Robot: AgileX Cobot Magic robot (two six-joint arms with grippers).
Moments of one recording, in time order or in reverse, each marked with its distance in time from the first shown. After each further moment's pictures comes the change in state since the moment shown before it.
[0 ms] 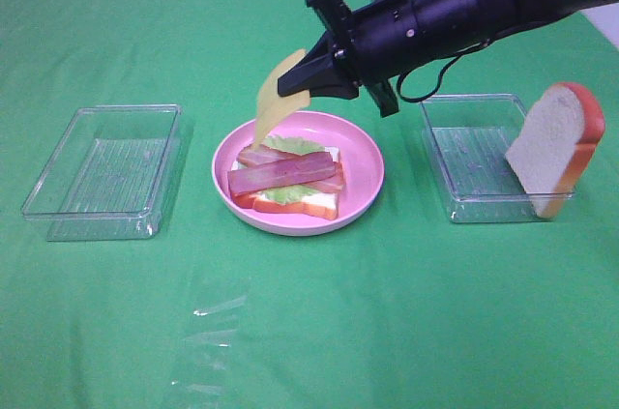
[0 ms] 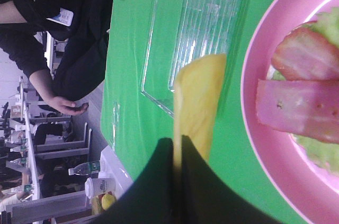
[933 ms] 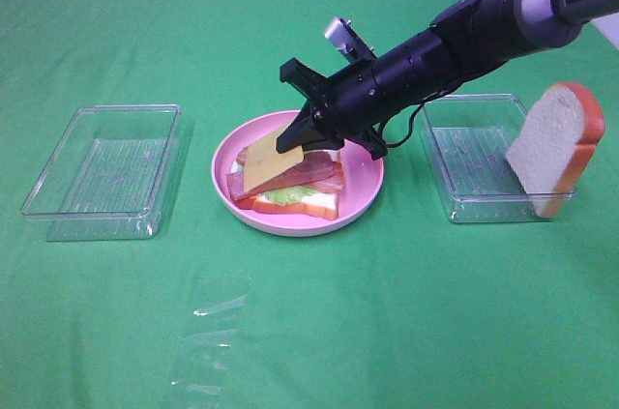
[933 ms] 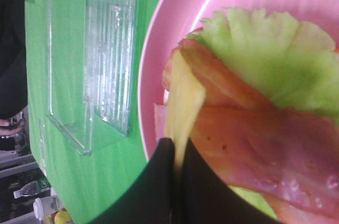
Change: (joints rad) left arm 0.000 0.000 0.000 0.000 0.000 0.000; right arm 0.032 0.182 -0.092 -0.139 -0.132 0.099
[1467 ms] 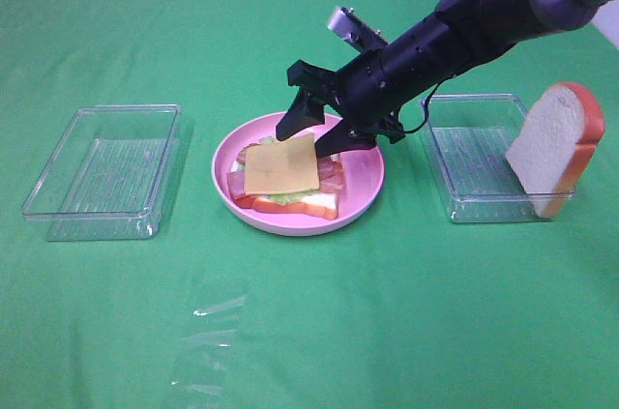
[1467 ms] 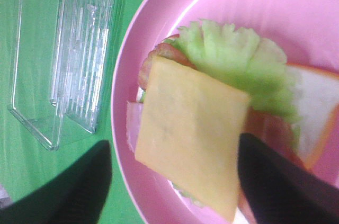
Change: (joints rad) left arm 0.000 0.000 0.000 0.000 0.000 0.000; right arm 0.000 -0.057 0.000 -0.173 -0.049 0.043
